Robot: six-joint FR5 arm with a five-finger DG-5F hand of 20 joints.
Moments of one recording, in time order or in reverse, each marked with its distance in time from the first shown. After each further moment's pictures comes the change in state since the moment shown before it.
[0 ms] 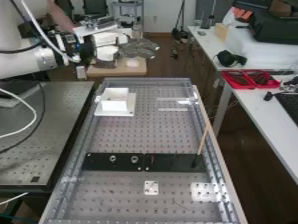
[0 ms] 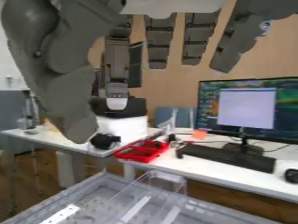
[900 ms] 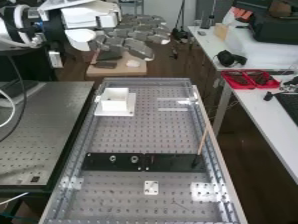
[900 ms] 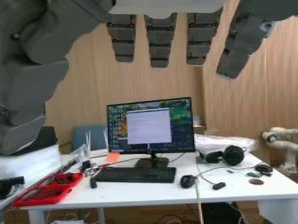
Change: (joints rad) arm -0.086 0.085 0.082 -0.128 0.319 0.100
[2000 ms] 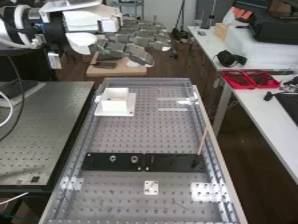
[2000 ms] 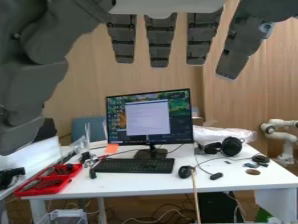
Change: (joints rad) arm -0.011 -0.017 0.032 -0.062 -0.013 -0.014
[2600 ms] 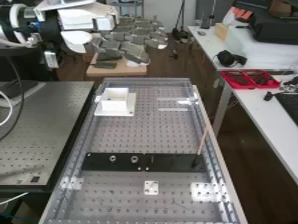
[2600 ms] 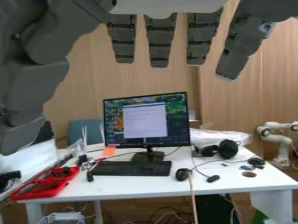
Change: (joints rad) arm 0.009 0.025 -0.028 0.017 0.026 0.001
